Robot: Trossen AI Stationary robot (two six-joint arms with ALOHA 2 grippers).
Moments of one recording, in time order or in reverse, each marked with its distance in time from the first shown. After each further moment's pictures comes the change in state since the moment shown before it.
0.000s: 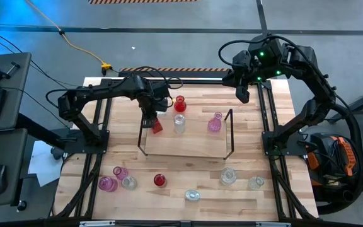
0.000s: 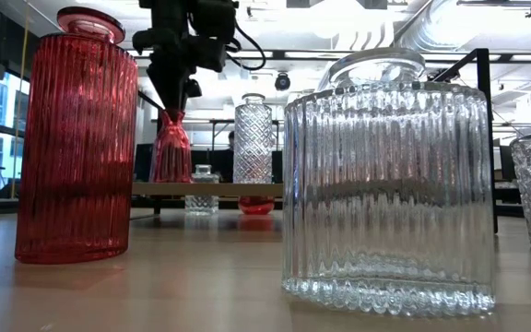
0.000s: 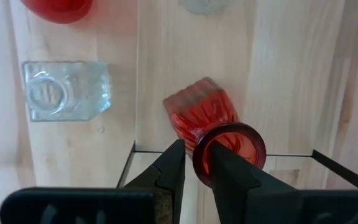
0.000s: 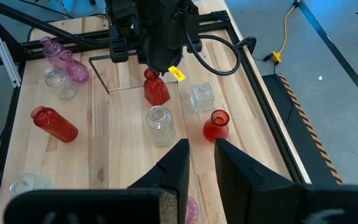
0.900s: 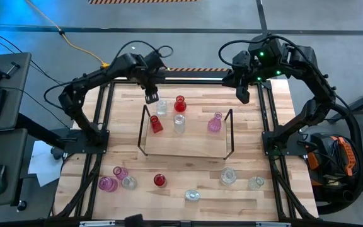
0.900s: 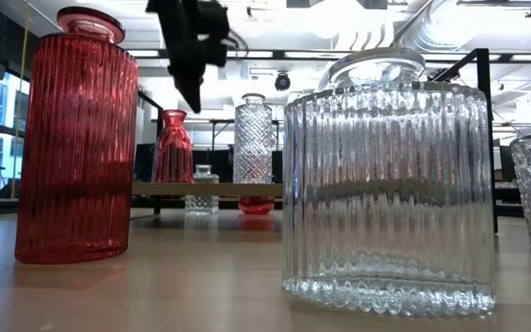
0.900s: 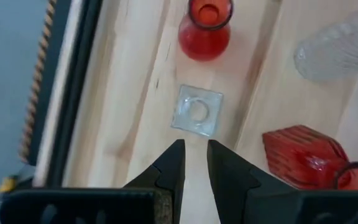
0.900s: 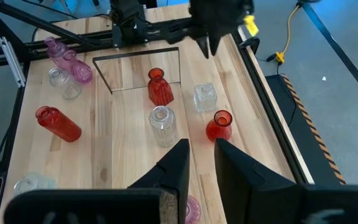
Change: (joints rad) left arm 0.260 0.046 0.189 0.029 -0.029 0.018; right arm 0.000 0.000 0.000 0.000 -0.013 0.000
